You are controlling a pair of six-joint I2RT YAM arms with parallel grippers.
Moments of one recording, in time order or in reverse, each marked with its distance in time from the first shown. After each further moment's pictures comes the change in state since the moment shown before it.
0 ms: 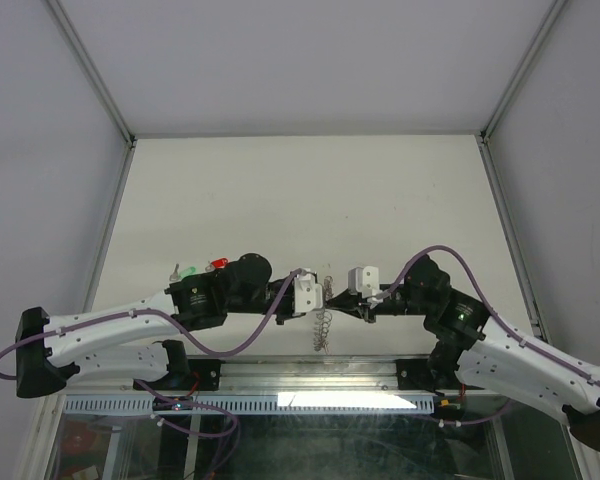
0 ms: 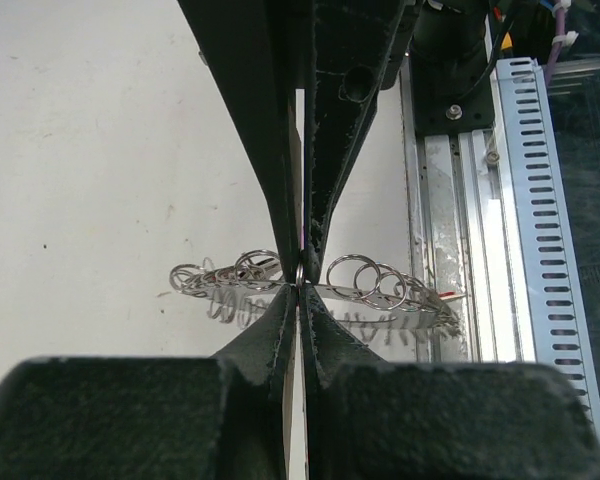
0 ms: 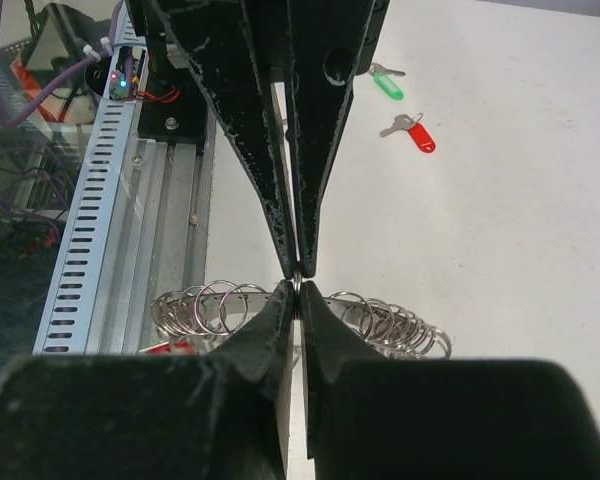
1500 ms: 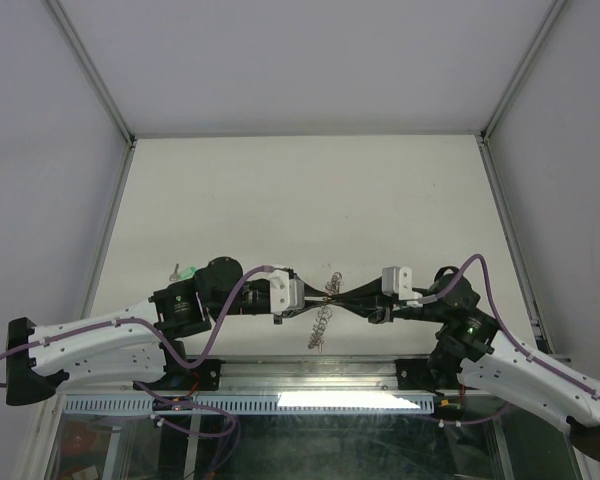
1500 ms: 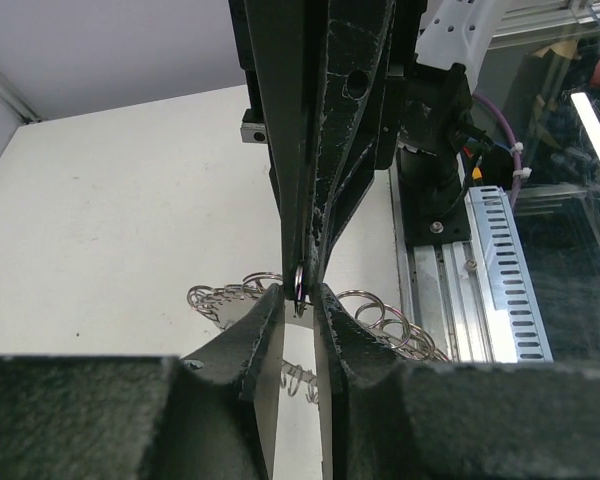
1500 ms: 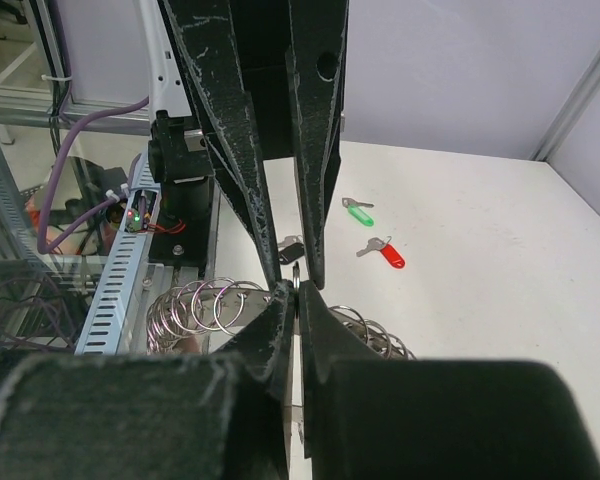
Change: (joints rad) left arm -0.001 -0.116 -0.066 0.225 0.043 -0.071; right arm 0.003 -0.149 -0.119 0.334 -0.009 0.197
